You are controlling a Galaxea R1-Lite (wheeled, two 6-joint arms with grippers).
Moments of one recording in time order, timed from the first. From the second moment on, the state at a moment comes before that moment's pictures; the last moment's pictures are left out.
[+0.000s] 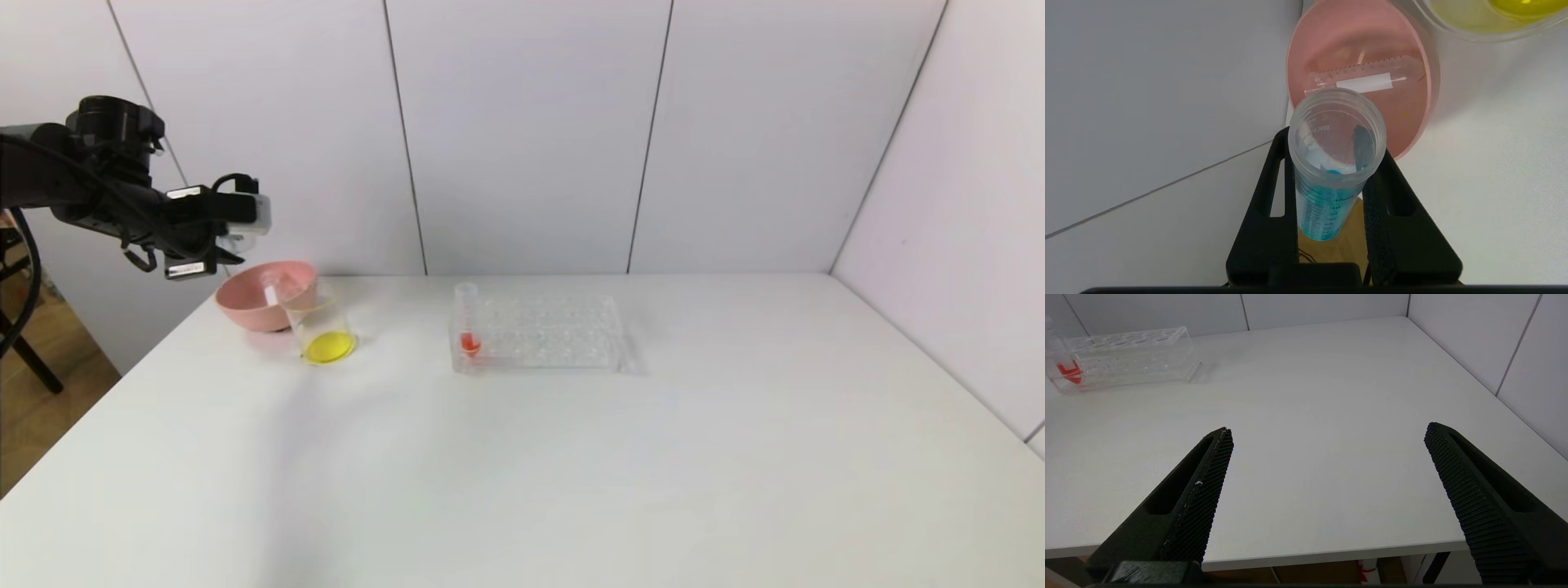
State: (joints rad) left arm 0.21 2.12 -1.99 0.52 -0.20 1.50; right arm 0.00 0.00 0.00 -0.01 -0.04 0.10
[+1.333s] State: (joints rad) left arm 0.14 2.13 -1.99 0.54 -0.13 1.57; right arm 0.00 0.00 0.00 -0.01 -0.04 0.10
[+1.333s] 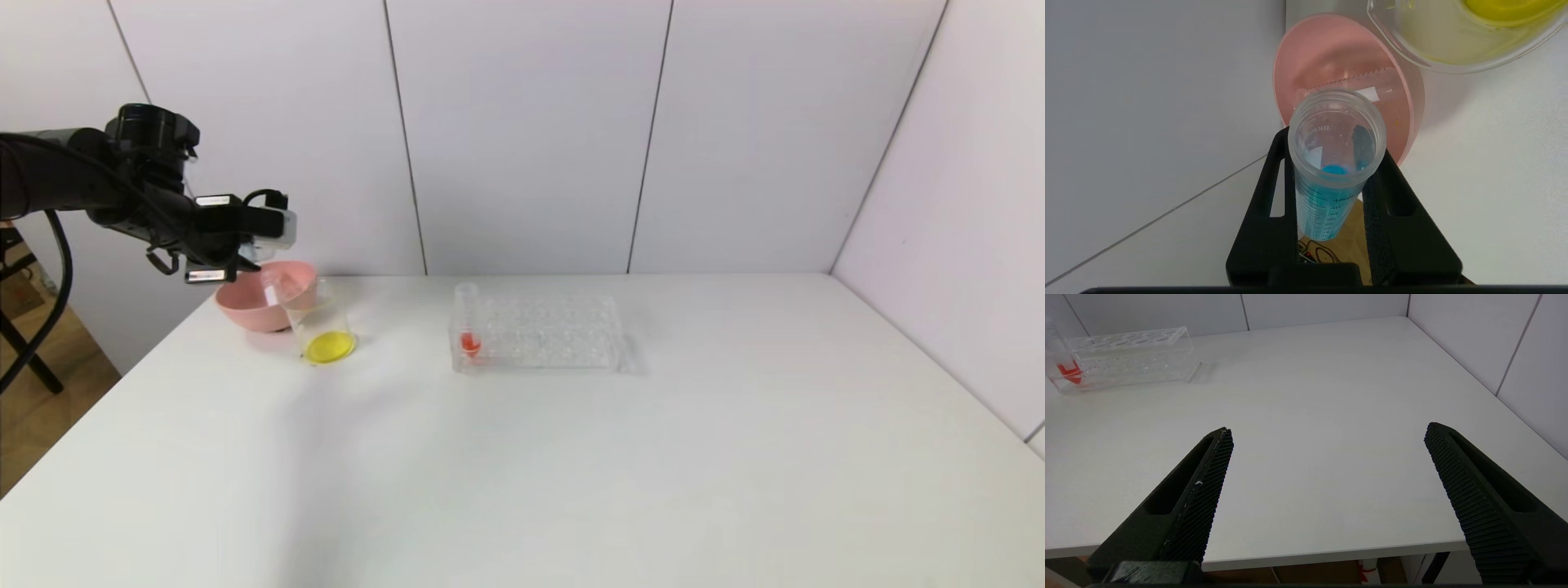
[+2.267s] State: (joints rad) left arm 0.11 2.14 -1.99 0.55 -0.04 1.61; right arm 0.00 0.00 0.00 -0.01 -0.04 0.10
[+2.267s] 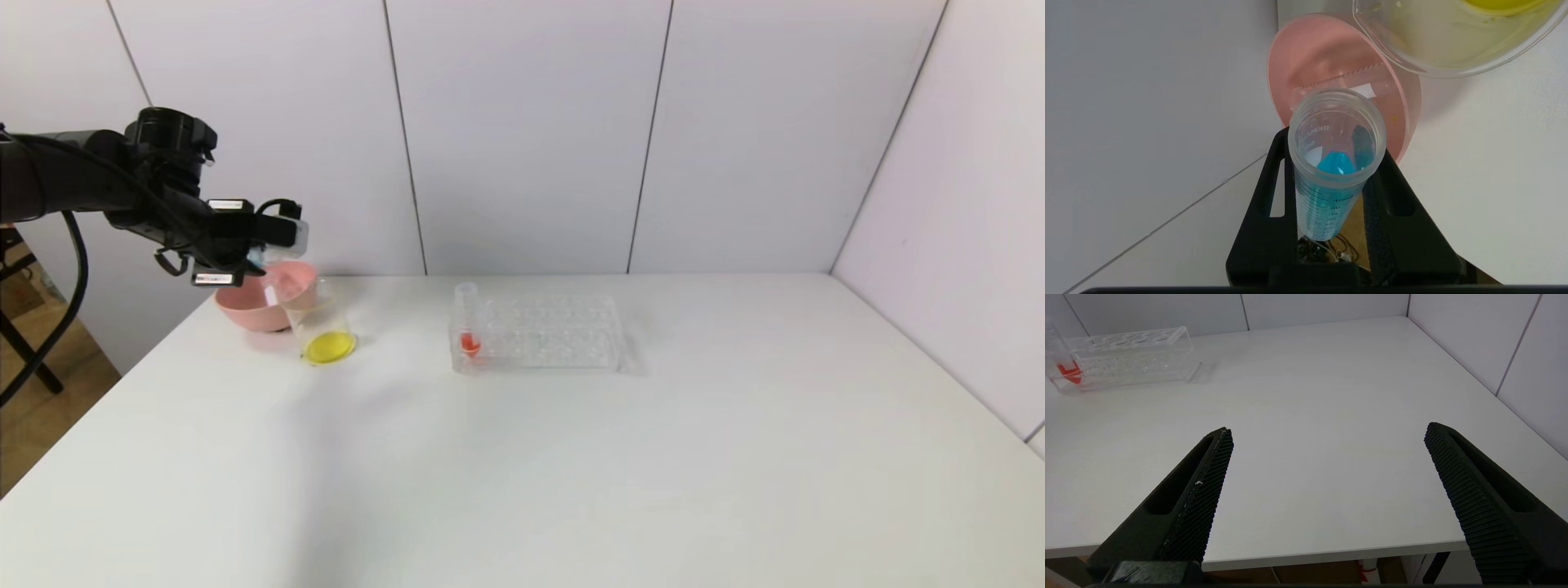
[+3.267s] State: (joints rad) left arm 0.10 2.14 -2.00 0.63 -0.03 1.59; right arm 0.00 0.00 0.00 -0.01 -0.04 0.09
